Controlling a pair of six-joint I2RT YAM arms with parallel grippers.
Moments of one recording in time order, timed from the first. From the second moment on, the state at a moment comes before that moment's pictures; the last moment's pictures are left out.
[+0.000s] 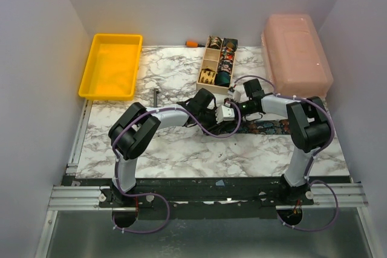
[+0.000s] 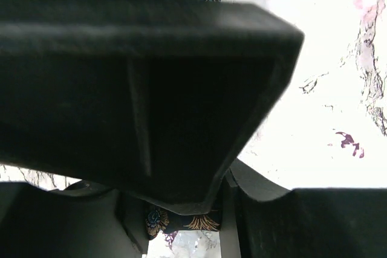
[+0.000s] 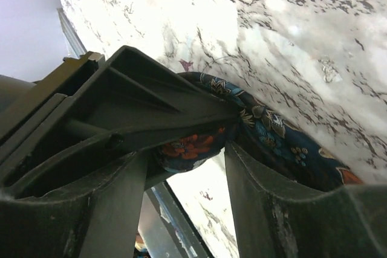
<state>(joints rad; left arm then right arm) -0.76 1.94 1.16 -0.12 0.55 0.52 0.29 1.86 1.02 -0.28 -0.91 0.32</state>
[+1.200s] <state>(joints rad) -0.65 1.90 0.80 0.56 0.77 0.32 0.27 2.01 1.16 -0.48 -0.93 0.09</state>
